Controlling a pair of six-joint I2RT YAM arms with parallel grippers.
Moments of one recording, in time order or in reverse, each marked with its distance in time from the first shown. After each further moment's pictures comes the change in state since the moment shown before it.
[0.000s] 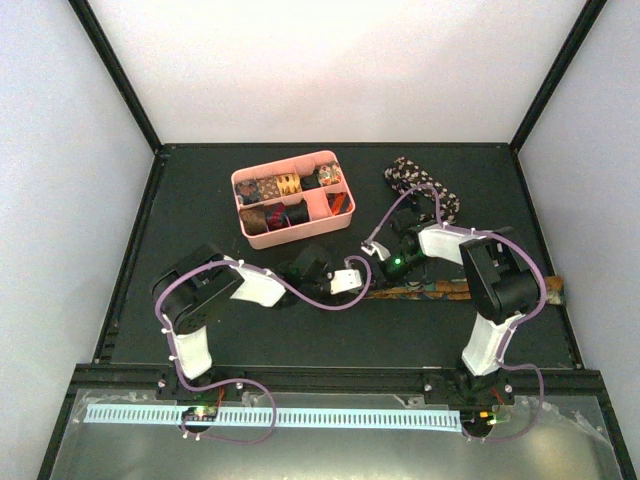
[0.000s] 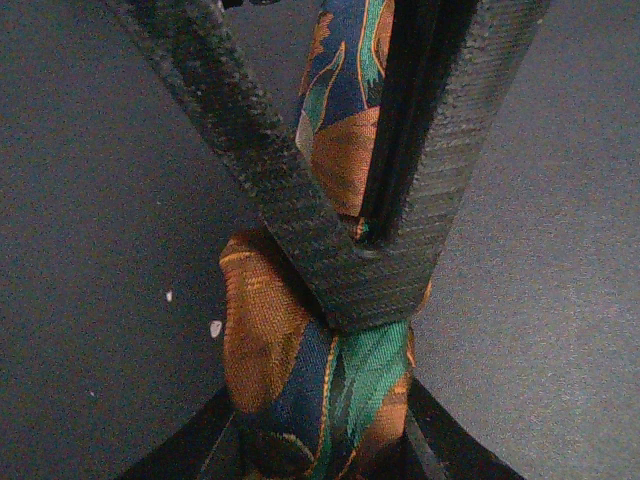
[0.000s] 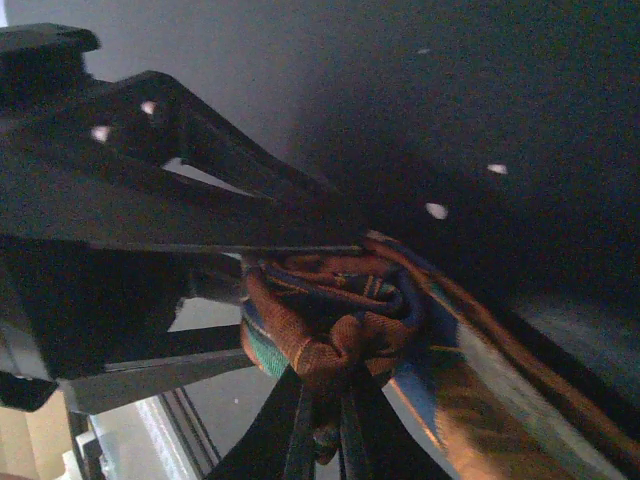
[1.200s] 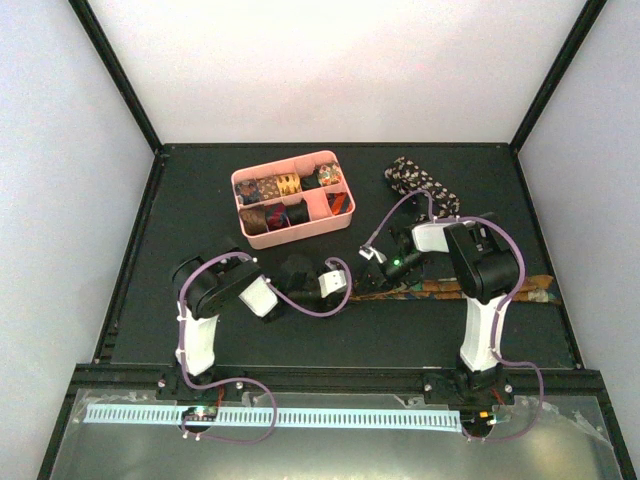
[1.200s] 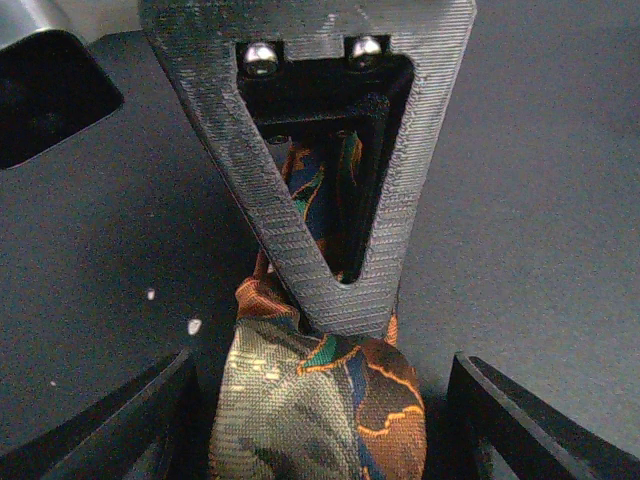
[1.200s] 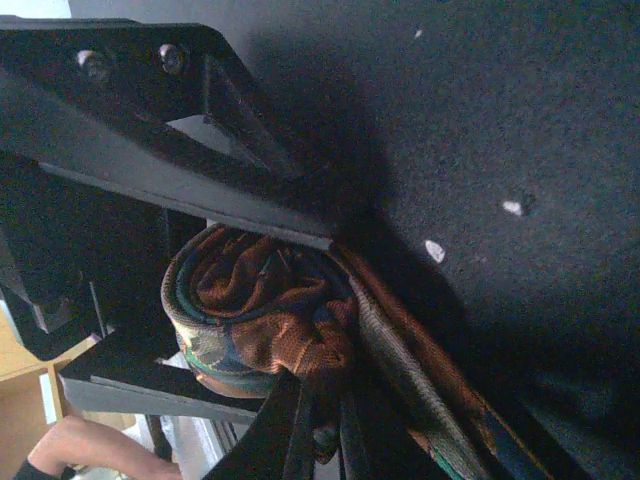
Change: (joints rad) left arm 0.062 0.154 -0.175 0.581 0.183 -0.178; right arm -0.021 0.177 0.055 -0.034 -0.131 -0.087
